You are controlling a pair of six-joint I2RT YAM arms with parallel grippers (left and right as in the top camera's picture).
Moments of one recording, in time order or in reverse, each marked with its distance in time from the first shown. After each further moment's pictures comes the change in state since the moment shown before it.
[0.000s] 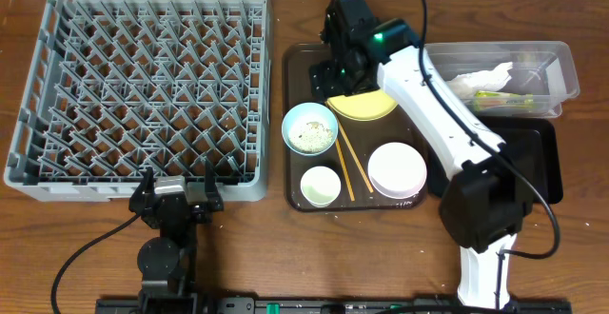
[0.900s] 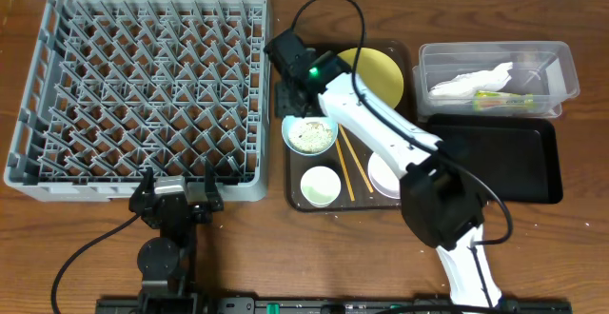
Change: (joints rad) left arm 0.000 0.000 0.000 0.000 0.000 0.000; right arm 0.193 0.135 -0.001 0.129 0.194 0.391
